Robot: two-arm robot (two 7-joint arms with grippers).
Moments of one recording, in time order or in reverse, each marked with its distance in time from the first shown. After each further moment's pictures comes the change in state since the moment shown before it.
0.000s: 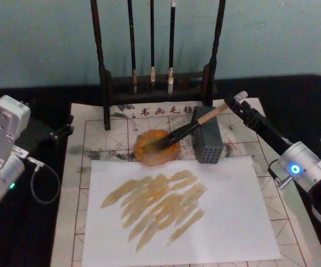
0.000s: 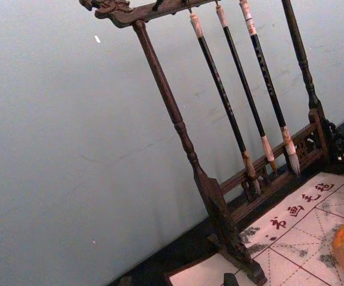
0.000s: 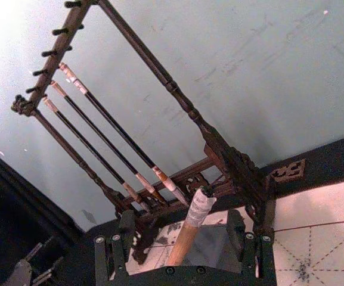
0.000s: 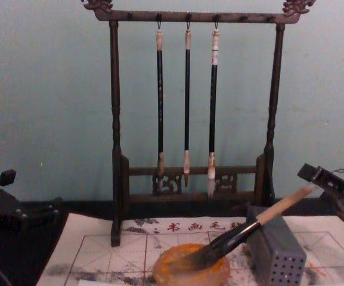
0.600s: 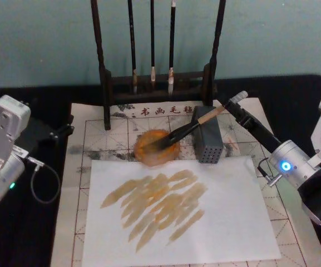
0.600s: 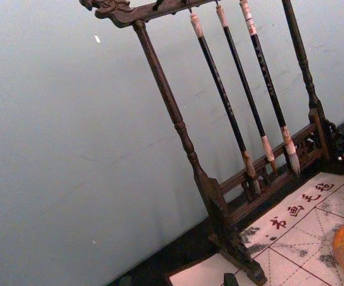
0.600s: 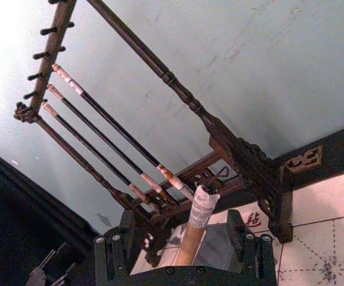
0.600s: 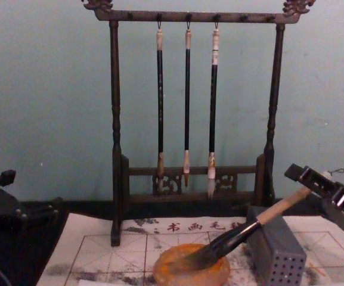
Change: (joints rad) left arm 0.000 0.000 0.000 0.000 0.000 0.000 0.000; right arm 0.061 -0.027 -0.040 0.099 0.075 0.019 0.041
